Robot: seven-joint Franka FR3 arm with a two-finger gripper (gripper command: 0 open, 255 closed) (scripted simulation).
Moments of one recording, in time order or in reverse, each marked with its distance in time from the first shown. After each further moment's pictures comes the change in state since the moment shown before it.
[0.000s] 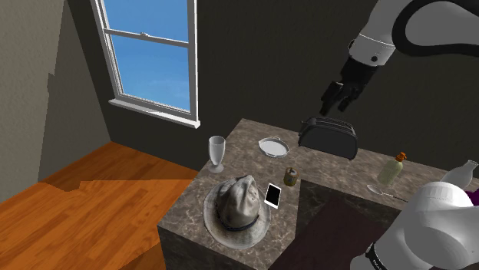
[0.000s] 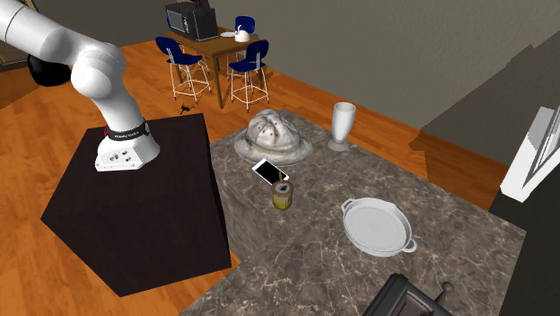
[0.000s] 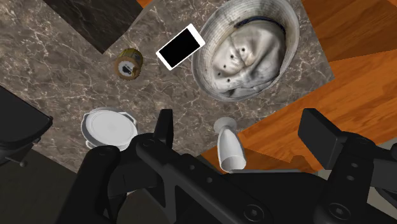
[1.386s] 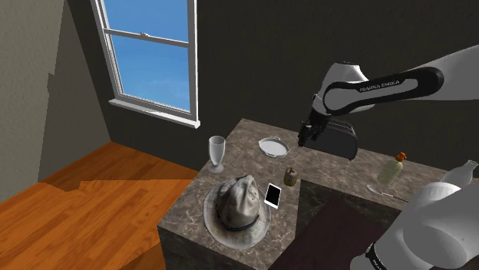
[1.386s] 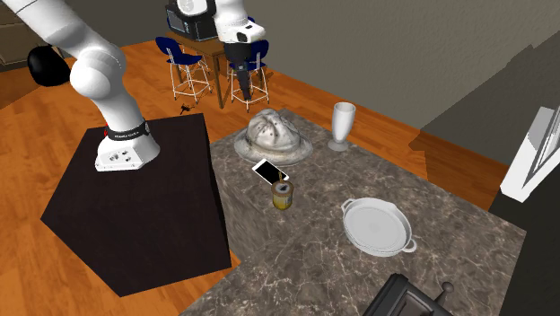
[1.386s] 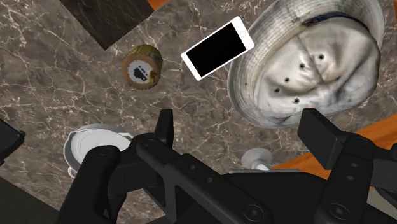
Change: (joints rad) arm -0.028 0.426 -0.248 -0.207 -0.076 0.570 -0.284
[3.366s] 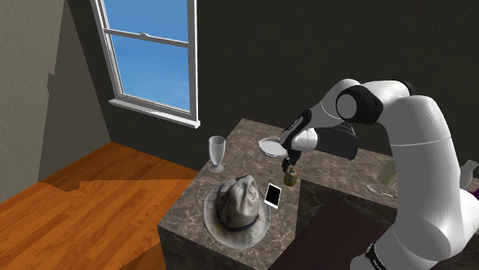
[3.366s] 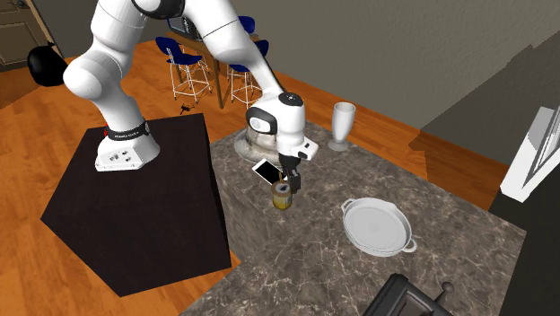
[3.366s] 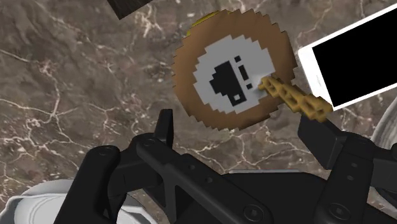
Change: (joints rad) arm -0.189 1.090 0.034 0.516 0.442 0.436 -0.595
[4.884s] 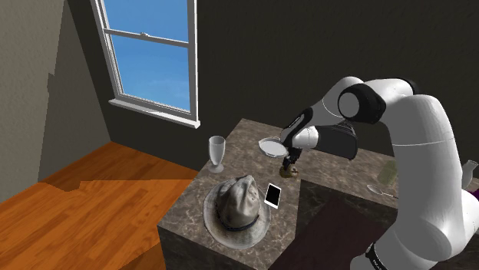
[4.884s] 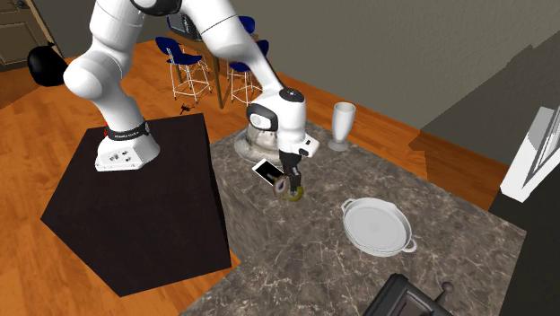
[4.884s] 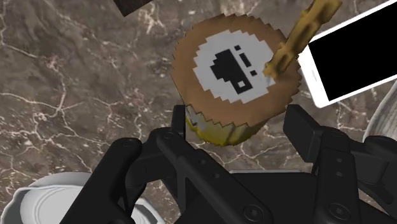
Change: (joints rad) arm 0.009 -0.025 -0.012 -0.003 -0.010 -0.023 0.008
